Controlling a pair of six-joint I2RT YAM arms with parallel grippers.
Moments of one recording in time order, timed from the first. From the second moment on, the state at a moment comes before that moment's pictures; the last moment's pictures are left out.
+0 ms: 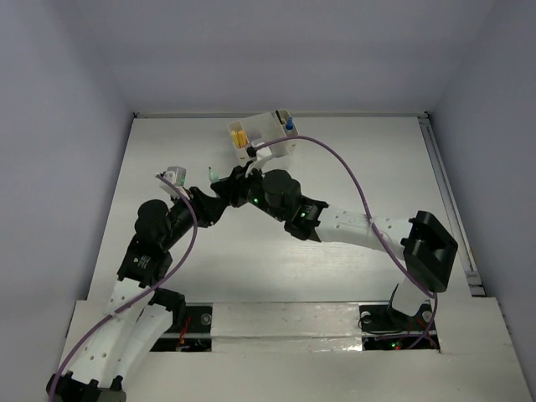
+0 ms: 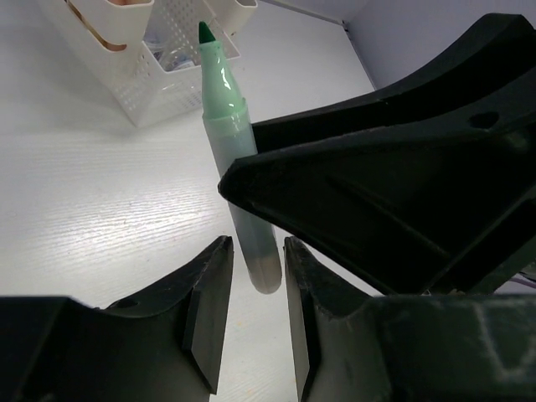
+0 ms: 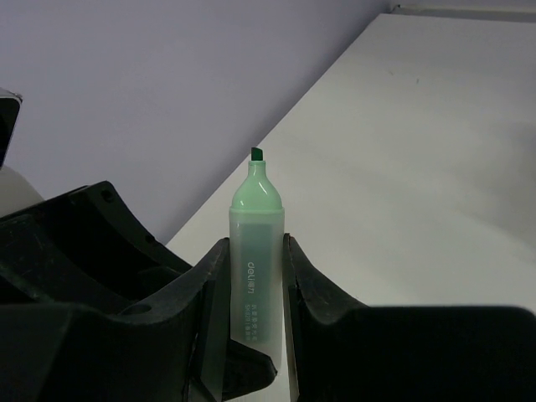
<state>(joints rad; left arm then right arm) -0.30 0.58 0.56 -0.14 0.29 -0.57 1.06 1.68 1.25 0.42 0.18 0.50</state>
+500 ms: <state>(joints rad) -0.30 0.55 0.56 -0.16 0.25 -0.57 1.08 1.68 1.25 0.44 0.15 0.52</state>
